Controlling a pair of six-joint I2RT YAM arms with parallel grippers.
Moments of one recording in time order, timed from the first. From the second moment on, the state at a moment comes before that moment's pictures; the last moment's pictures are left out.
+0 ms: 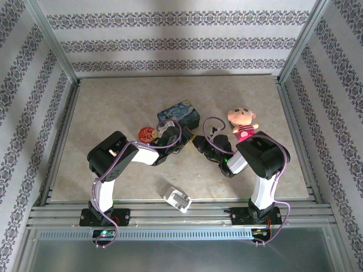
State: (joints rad) left arm -0.72 1.97 0.88 0.62 -0.08 -1.39; right arm 0.51 1.87 0.42 1.13 -0.23 1.20
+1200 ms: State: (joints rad) left arm -0.73 1.90 0.68 0.80 -0.01 -1.38; right arm 0.52 1.64 0.25 1.06 -0.24 1.12
